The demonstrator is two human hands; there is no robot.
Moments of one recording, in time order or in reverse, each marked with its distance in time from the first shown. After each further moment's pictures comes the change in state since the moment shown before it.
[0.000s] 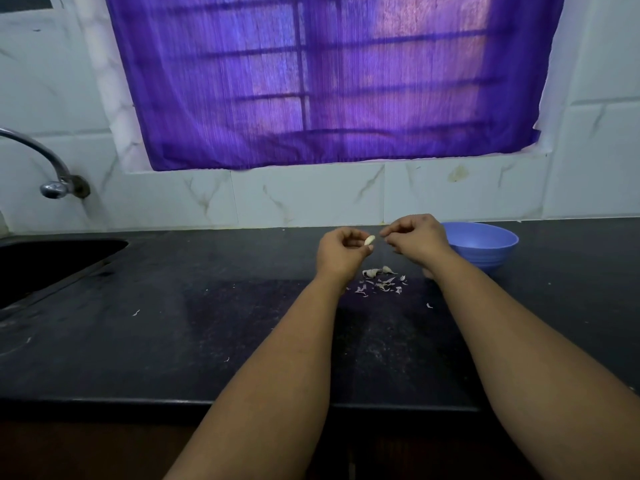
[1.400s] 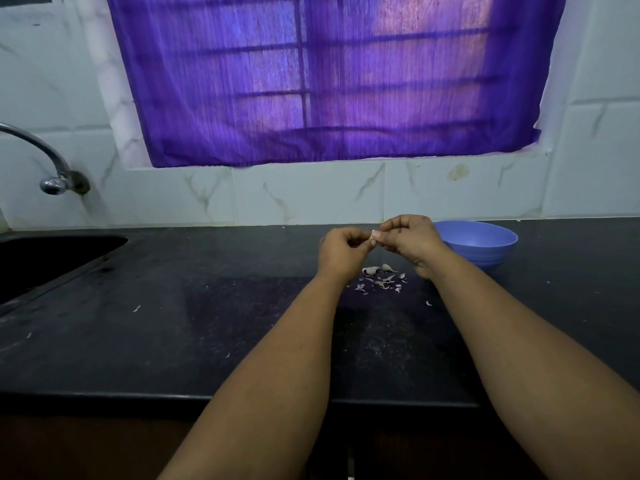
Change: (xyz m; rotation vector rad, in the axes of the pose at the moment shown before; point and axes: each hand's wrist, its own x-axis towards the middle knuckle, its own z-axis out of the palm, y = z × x) left_hand 0.004 -0.007 0.000 0.167 -0.026 0.129; right_hand -0.002 0.000 0.007 0.378 -0.135 0.081
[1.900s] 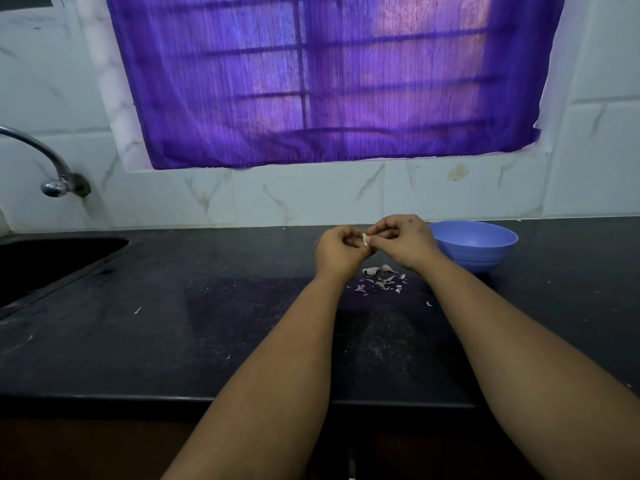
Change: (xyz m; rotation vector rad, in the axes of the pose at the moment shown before) left_hand -0.001 0.003 -0.002 -0.074 0.052 -0.065; right_hand -0.004 0.002 0.003 -0.434 0.017 -0.245
